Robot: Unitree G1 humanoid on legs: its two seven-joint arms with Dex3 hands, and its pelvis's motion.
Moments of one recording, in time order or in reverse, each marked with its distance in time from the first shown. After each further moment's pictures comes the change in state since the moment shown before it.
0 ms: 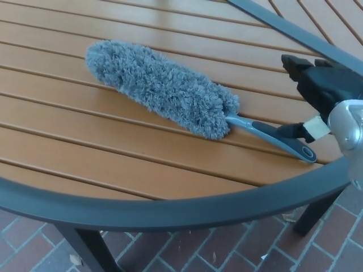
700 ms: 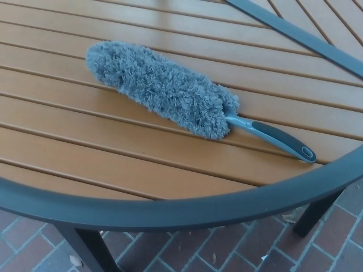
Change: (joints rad) left_arm -0.008 -0.003 -0.001 0.001 -0.001 0.001 0.000; right_arm 0.481 -0.231 -0.664 -0.442 0.131 -0.002 0.193
